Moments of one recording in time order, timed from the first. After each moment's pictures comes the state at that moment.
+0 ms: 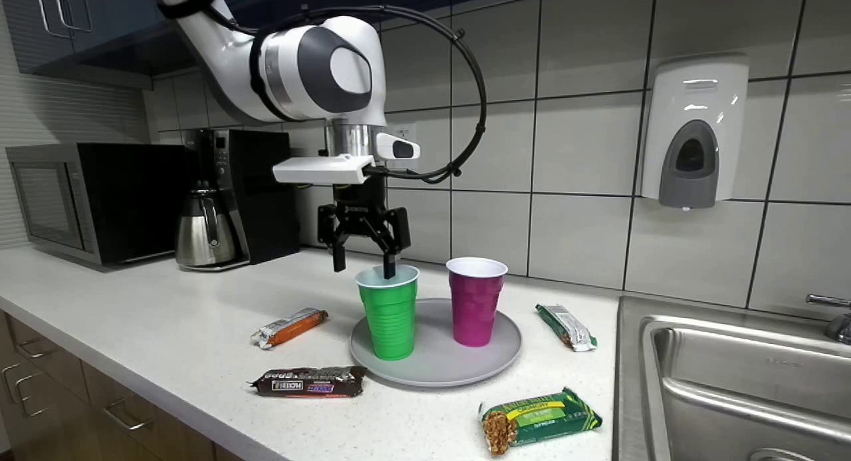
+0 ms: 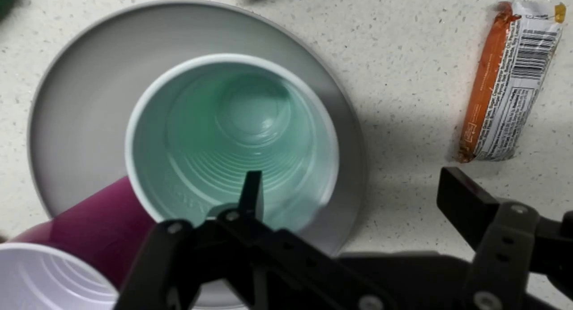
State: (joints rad) arm 0.05 0.06 0.04 -2.33 -0.03 2.39 -0.04
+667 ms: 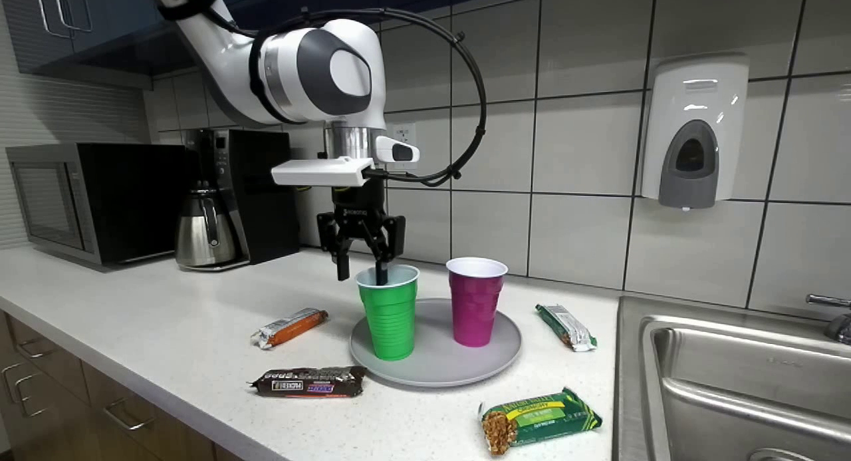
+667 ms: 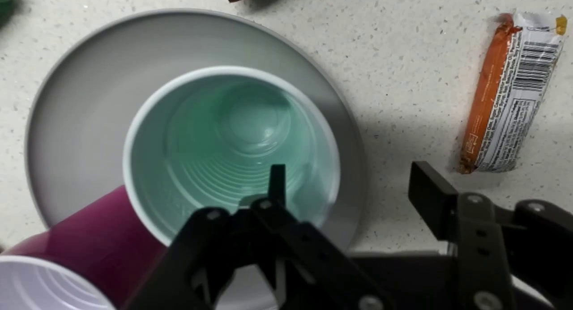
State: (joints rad) arm 0.05 0.06 0.04 -2.34 -0.03 2.39 -0.05
